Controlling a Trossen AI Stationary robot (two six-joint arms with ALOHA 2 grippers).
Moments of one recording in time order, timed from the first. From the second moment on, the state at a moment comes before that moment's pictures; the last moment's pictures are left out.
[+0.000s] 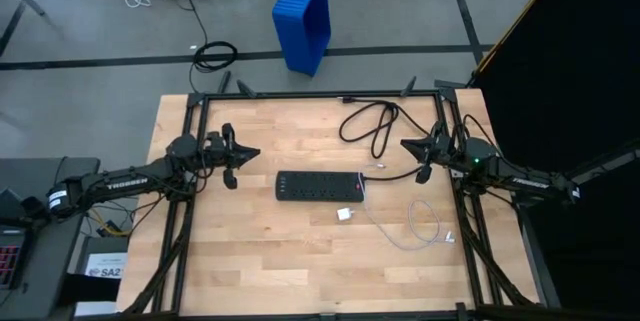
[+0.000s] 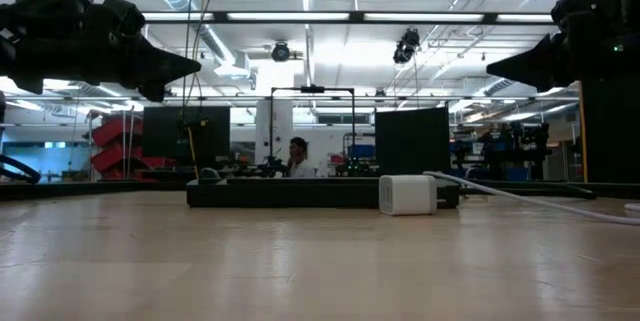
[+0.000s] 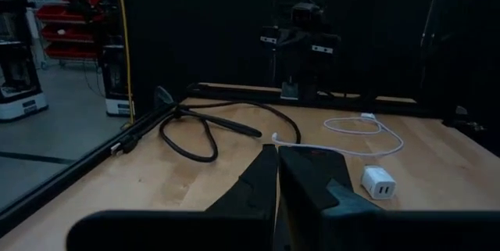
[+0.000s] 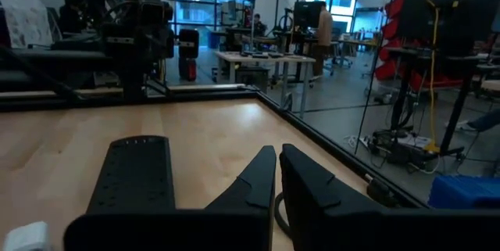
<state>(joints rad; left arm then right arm) 0.42 0.46 0.01 0.51 0.27 -0.05 -0.26 0.00 0.01 0.03 0.14 -0.08</state>
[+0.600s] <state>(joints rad) 0.48 0.36 0.01 0.53 0.30 -0.04 -0.26 0.04 0.01 0.03 0.11 -0.04</state>
